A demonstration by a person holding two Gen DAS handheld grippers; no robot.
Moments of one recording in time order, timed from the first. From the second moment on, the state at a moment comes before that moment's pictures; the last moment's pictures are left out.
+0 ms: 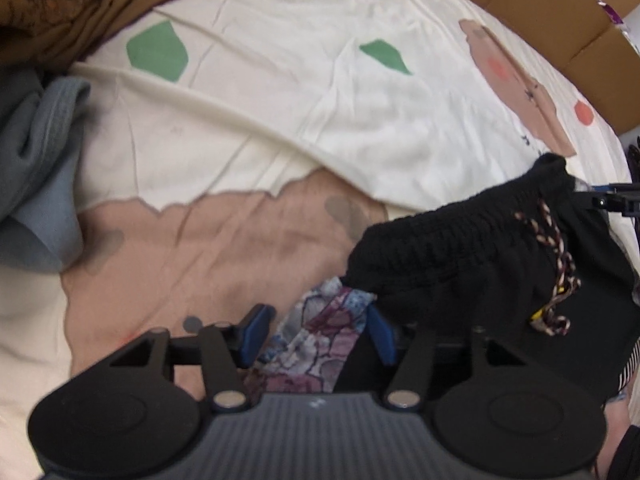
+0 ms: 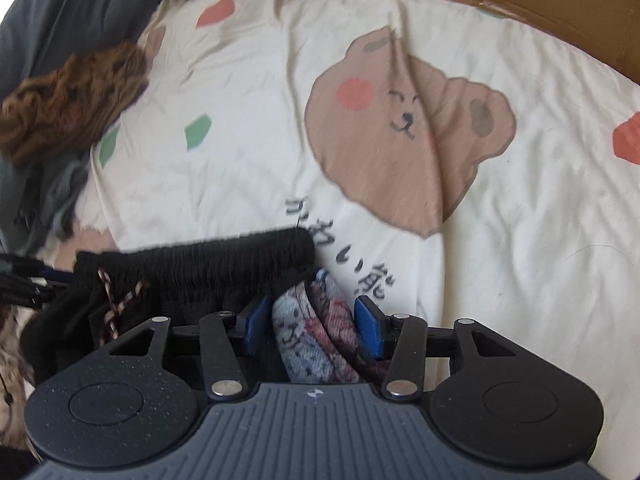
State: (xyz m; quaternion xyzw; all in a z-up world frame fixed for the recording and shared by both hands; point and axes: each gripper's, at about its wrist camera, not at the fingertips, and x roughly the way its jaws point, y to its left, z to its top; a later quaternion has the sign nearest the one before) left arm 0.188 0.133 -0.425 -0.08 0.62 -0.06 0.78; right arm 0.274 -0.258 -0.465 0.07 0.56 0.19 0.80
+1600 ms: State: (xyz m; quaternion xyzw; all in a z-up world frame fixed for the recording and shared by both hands) left arm 0.308 0.034 -0.376 0.01 0.47 -0.16 0.87; right arm 0.259 -0.343 -0.418 0.07 0.46 0.05 0.89
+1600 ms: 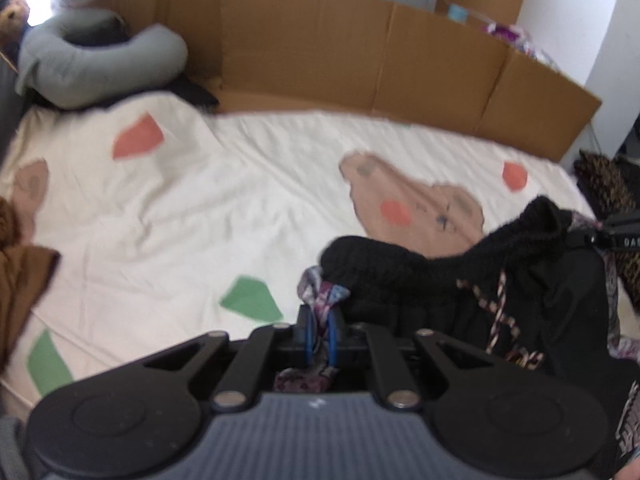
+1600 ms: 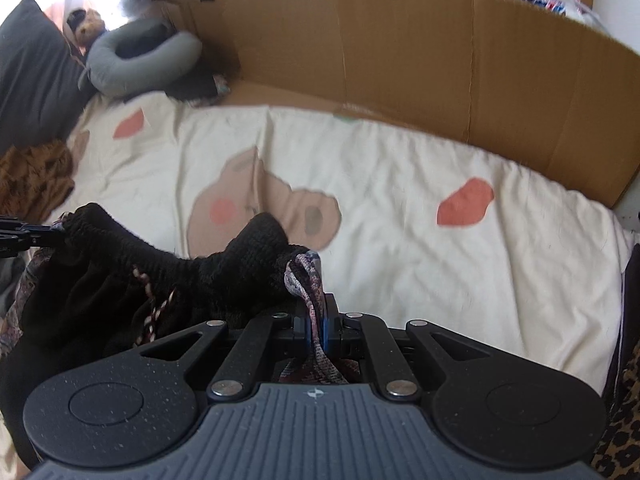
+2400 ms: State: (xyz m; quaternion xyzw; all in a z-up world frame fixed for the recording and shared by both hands) left arm 0.316 0.044 -0.384 0.00 0.48 -0.13 0.87; right arm 0.259 -0.389 -0.421 0.13 0.45 0.04 0.88
